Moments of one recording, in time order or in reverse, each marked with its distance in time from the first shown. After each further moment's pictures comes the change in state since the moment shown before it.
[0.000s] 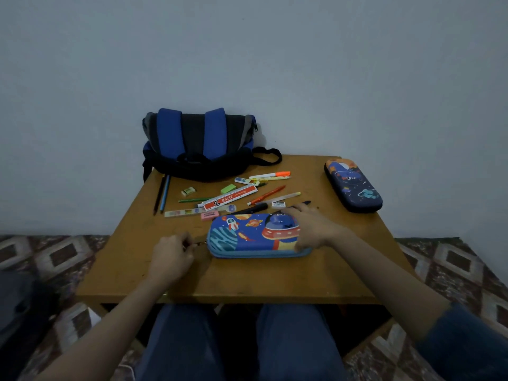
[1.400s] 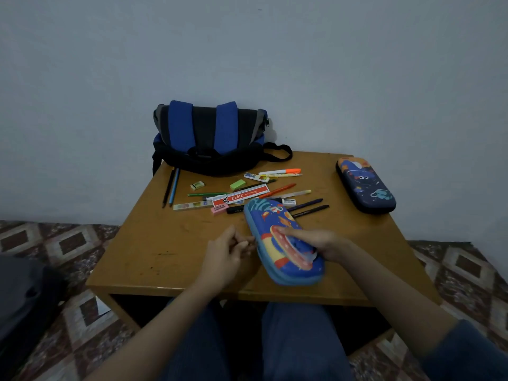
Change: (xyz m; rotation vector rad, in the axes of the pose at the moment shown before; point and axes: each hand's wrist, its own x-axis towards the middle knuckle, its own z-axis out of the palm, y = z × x) left_hand -0.037 0.060 0.018 -0.722 -0.121 0.126; right_hand 0.007 -0.009 0.028 1.169 -0.365 0.265
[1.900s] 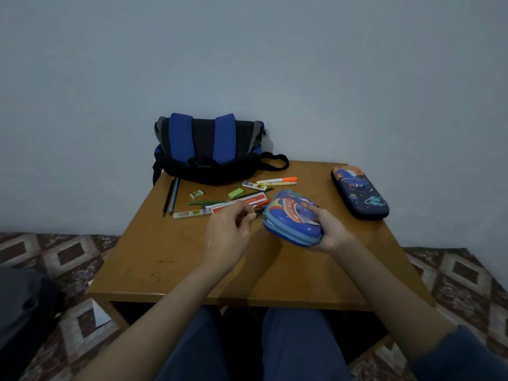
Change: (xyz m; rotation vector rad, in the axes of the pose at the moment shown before) left_hand 0.007 0.061 -0.007 0.291 0.275 0.292; right_hand -0.028 -0.023 -0.002 0.829 0.153 -0.118
